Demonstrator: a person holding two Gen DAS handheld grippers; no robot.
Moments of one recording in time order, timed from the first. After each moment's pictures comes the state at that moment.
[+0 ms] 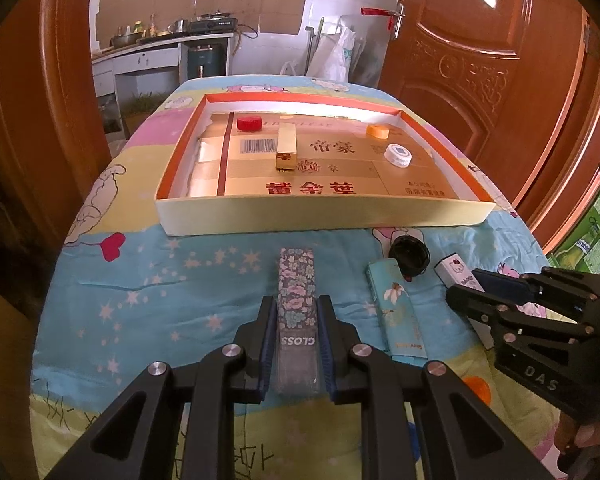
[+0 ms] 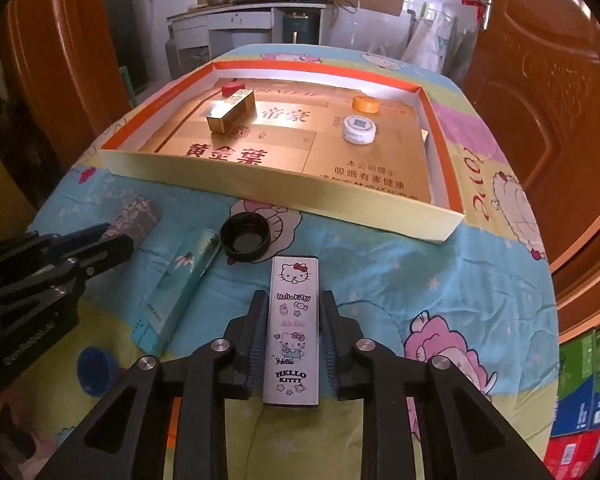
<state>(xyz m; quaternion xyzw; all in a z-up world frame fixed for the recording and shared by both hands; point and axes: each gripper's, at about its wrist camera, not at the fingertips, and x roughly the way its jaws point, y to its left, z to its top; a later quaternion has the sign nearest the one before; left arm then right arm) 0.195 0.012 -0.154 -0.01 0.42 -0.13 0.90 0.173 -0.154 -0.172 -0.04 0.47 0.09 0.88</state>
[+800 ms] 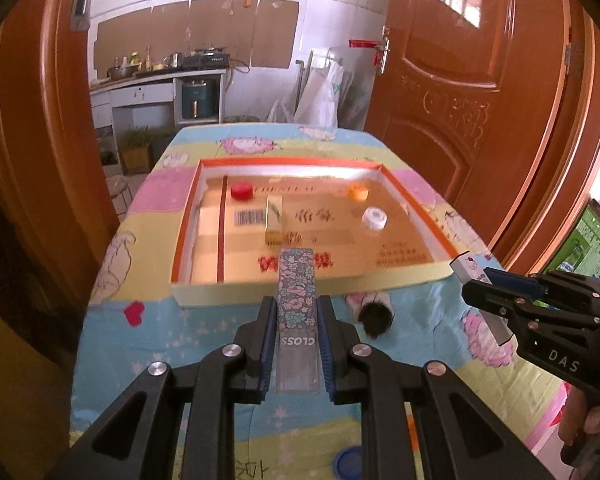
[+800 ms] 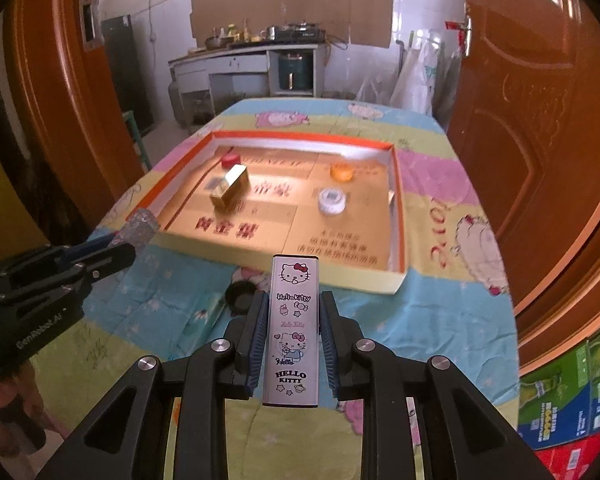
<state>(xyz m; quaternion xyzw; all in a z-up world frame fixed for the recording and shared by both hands) 0.194 0.009 -0.092 -0.01 0.37 -0.15 0.92 0.160 -0.180 -0.104 -0.01 0.41 0.09 0.91</state>
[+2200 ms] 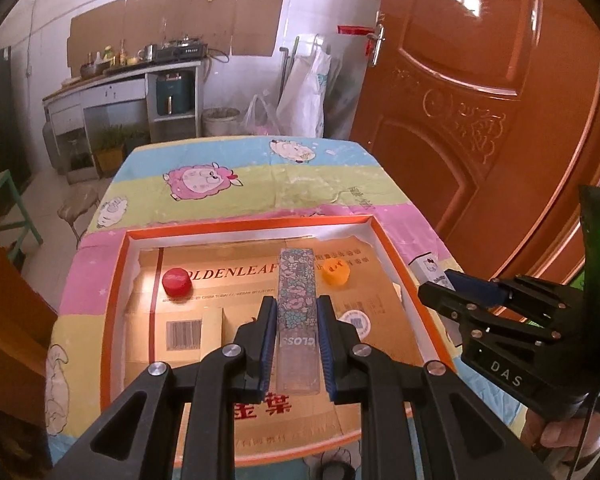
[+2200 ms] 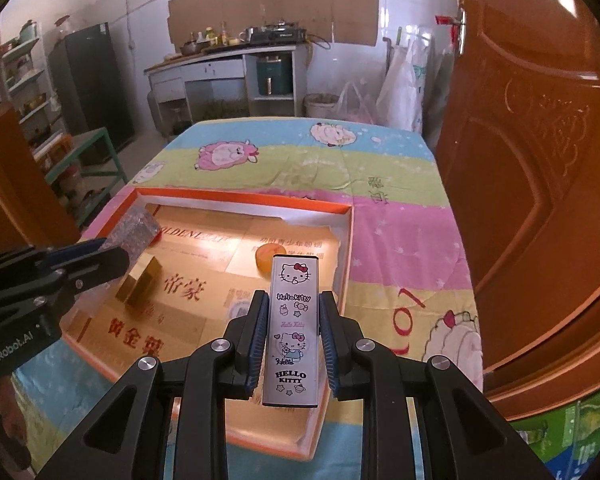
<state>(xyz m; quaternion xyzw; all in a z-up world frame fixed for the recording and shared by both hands) 0.334 -0.063 -0.071 -0.01 0.40 -0.17 0.90 0.315 -0.235 -0.101 0.00 0.42 0.08 0.91</state>
